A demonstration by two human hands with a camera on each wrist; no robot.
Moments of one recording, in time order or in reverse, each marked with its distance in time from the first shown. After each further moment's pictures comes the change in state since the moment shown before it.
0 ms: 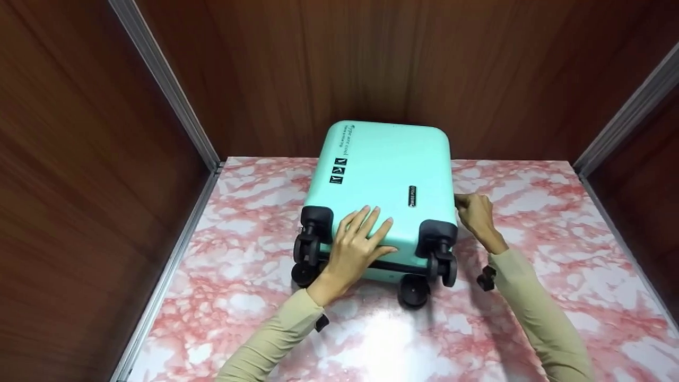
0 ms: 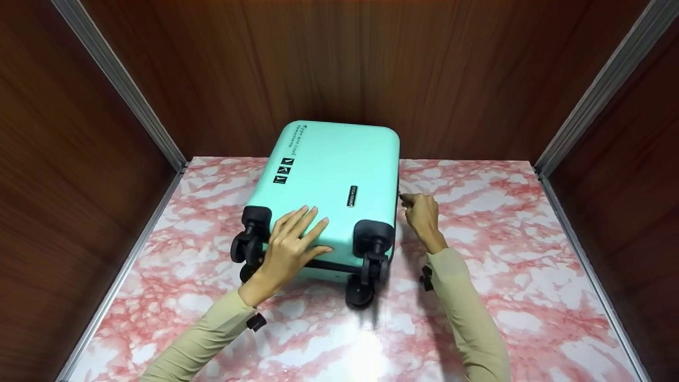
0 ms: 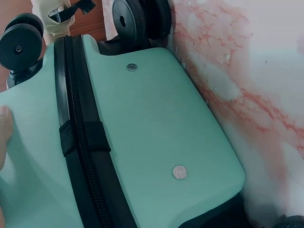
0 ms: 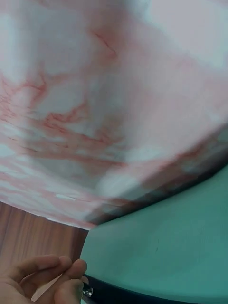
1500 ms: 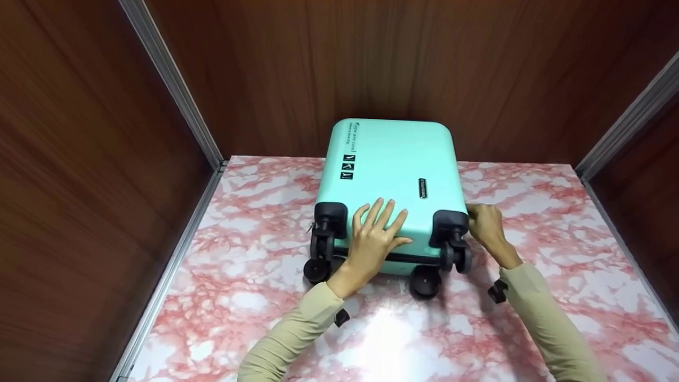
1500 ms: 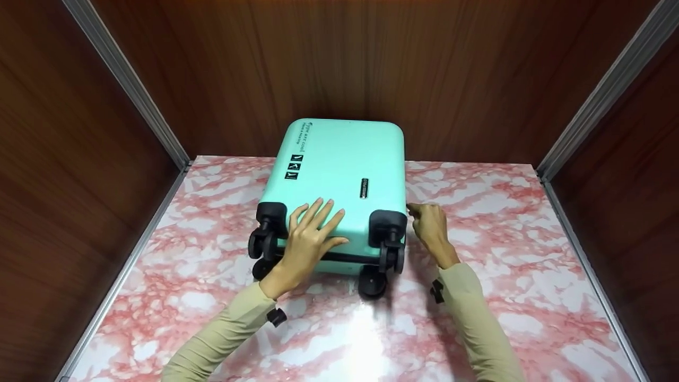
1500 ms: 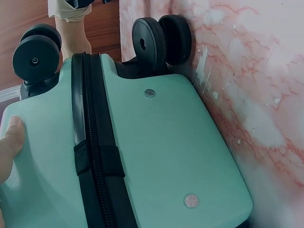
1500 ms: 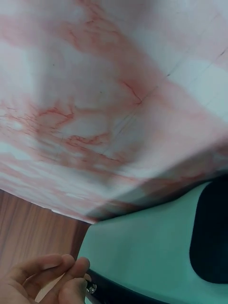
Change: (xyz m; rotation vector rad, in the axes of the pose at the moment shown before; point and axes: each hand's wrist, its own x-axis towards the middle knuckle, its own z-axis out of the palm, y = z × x) left_hand 0.019 0.019 0.016 0.046 -0.090 -0.108; right_hand -0.019 0.002 -0.012 -0.060 -0.017 -0.082
